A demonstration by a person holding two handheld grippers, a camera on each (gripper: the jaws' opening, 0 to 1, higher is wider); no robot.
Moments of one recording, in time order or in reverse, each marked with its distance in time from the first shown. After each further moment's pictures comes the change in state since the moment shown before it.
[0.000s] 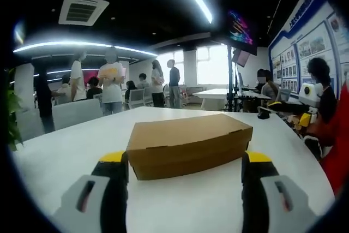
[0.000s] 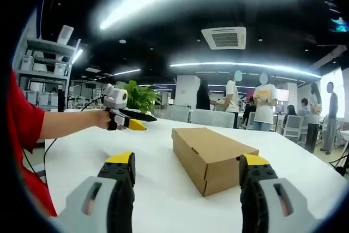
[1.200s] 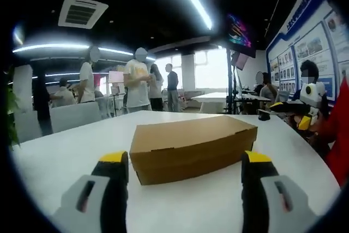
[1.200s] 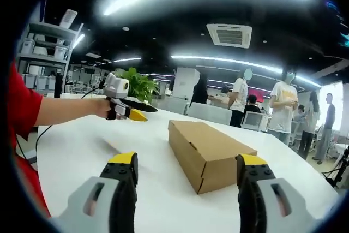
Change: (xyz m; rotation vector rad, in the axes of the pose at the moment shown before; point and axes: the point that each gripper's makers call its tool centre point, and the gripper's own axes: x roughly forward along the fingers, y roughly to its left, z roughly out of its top) left arm 0.005 -0.011 -0.001 0.010 -0.044 -0.018; right arm 0.008 0.007 -0.007 -0.097 0.072 -0.010
